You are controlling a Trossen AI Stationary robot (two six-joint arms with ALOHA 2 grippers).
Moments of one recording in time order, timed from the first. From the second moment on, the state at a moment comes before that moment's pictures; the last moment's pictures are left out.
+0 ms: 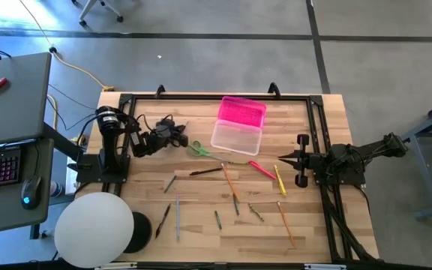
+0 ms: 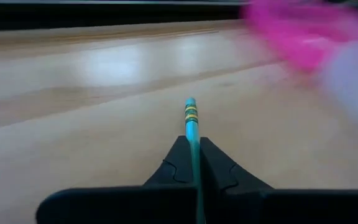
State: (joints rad) left arm 0.41 1.91 0.23 1.24 -0.40 -0.47; right arm 0.27 0.06 0.01 0.12 0.28 -0.39
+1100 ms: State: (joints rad) left arm 0.27 2.12 1.38 0.21 0.08 0.13; right arm 0.27 0.06 0.01 0.13 0.28 -0.40
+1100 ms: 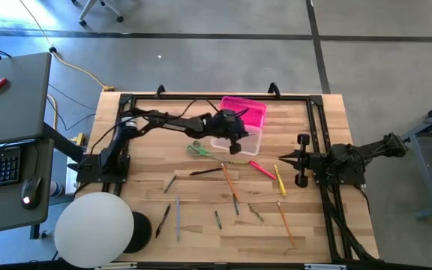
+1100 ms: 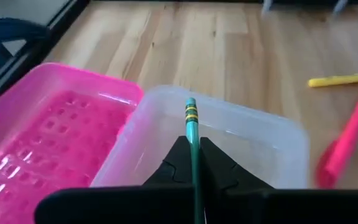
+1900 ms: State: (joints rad) left arm 0.27 2.15 1.41 0.22 0.05 0.13; right arm 0.27 0.07 0.01 0.30 0.28 -0.25
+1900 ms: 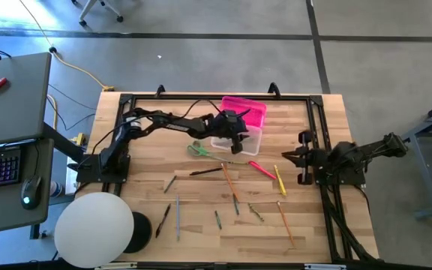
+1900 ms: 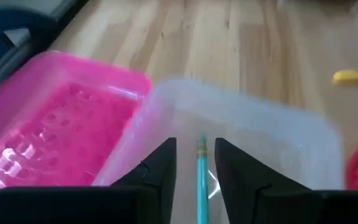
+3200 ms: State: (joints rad) left arm 0.29 1.70 1.63 -0.39 -0.47 0.23; right arm 0.27 0.39 0.08 0.40 0.78 0.00
